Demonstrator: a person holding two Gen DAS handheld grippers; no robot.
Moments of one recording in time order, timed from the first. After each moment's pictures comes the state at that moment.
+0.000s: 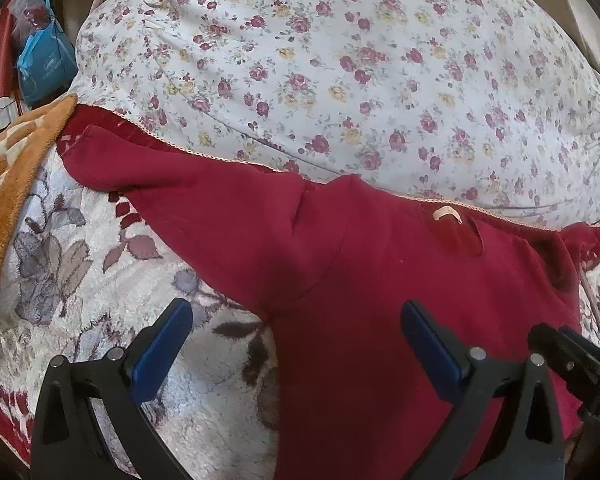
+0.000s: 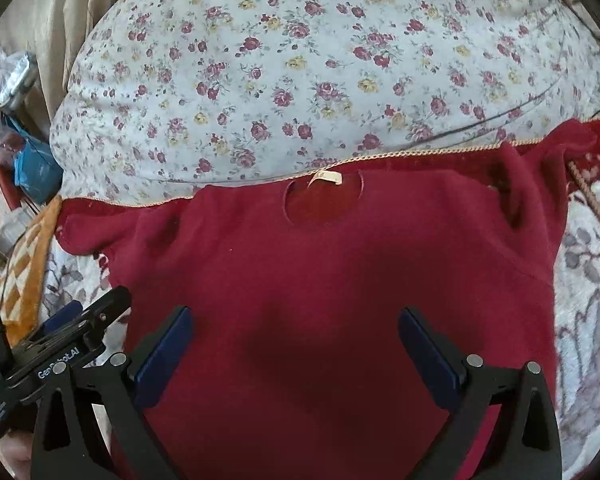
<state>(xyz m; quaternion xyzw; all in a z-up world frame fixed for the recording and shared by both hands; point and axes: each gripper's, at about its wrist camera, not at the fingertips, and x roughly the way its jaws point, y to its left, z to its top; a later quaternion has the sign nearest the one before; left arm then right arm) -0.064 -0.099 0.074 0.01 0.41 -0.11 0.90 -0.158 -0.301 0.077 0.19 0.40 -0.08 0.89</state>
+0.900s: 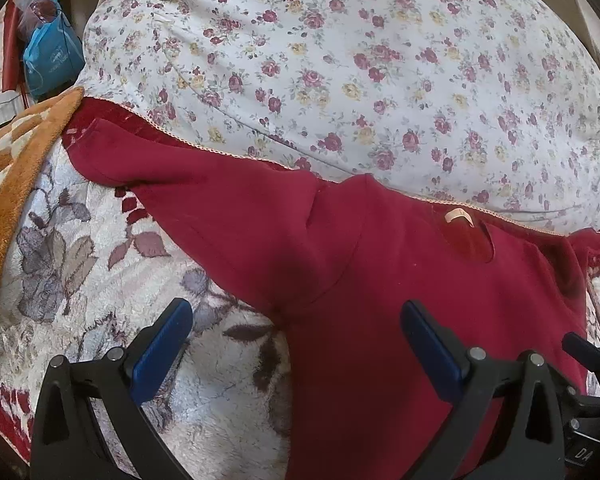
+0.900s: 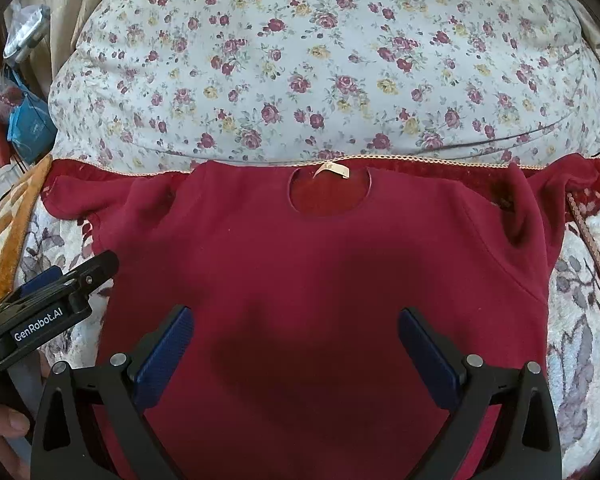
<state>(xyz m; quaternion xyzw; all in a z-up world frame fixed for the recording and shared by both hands) -0.057 -0.092 0.071 0.00 0.42 -0.10 0.90 -0.148 -0.279 0.077 0.11 0.43 -0.09 0.89</state>
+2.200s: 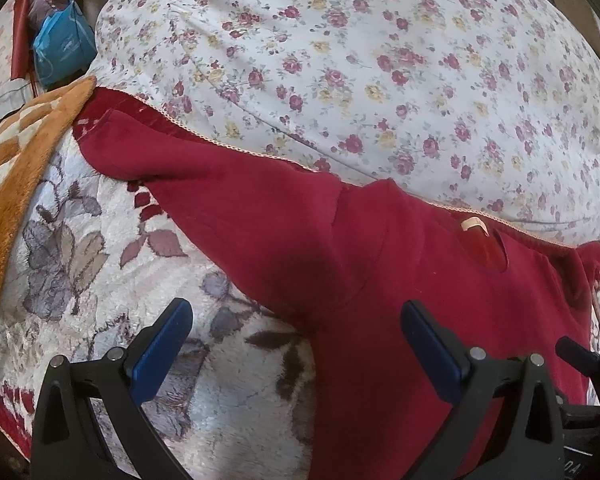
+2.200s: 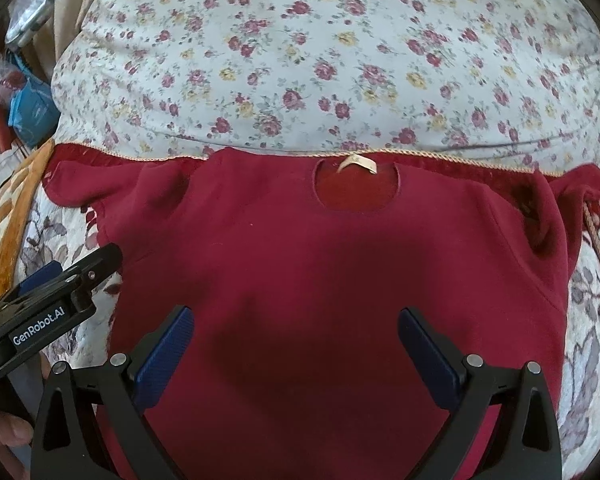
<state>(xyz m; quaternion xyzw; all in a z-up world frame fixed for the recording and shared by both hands) -0.045 -0.077 0.070 -0.01 0.43 -0.08 0.90 -0.121 -0.259 0.077 0.09 0.45 -0.07 0.88</state>
